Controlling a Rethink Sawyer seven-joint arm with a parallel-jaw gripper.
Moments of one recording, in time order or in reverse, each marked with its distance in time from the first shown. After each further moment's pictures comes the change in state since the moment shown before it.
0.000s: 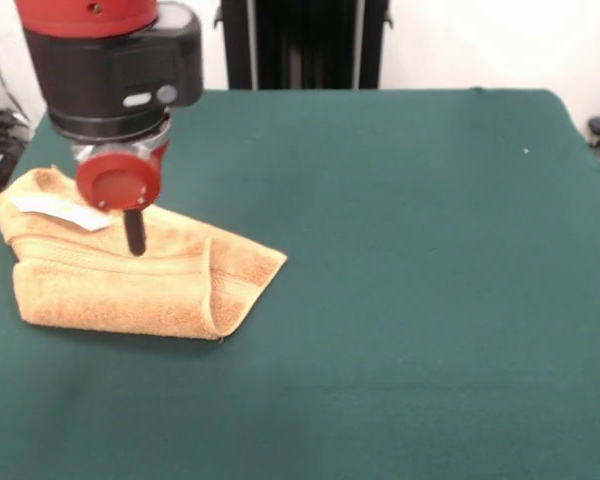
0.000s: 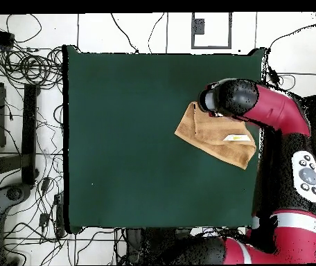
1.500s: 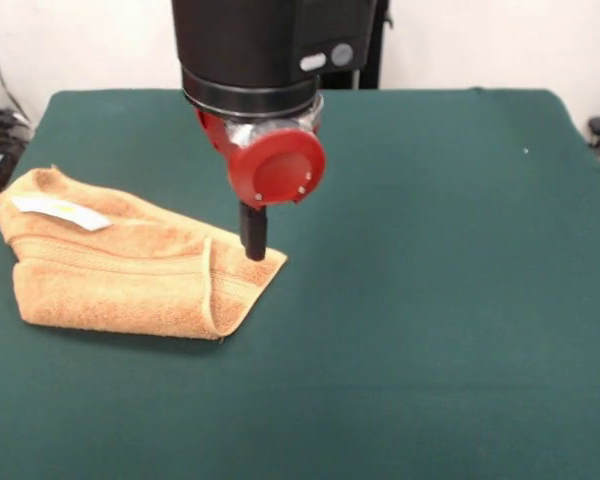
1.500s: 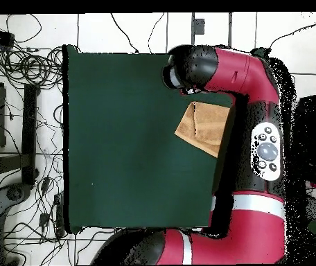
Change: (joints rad) arm 0.157 0.034 0.002 -0.209 -0.019 0.158 0.000
